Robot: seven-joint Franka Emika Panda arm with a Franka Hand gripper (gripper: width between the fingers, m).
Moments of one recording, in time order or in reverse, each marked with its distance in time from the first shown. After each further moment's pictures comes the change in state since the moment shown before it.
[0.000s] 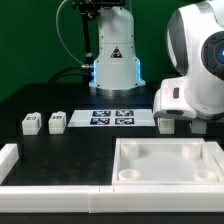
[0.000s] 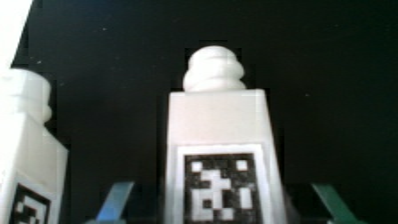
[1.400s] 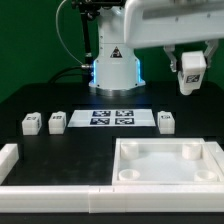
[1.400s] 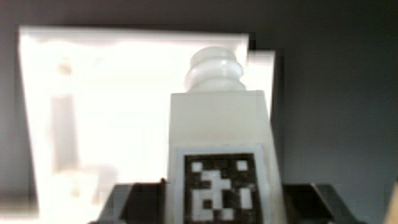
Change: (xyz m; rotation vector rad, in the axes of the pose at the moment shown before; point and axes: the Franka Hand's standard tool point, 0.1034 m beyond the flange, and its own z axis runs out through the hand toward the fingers) arm 0.001 0.041 -0.244 0.030 0.989 -0.243
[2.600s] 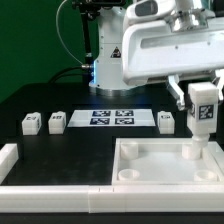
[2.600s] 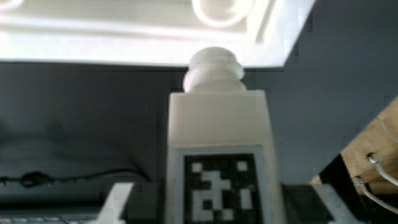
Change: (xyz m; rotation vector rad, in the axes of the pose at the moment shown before) arm 0.058 0.011 0.052 -0.007 0.484 -0.057
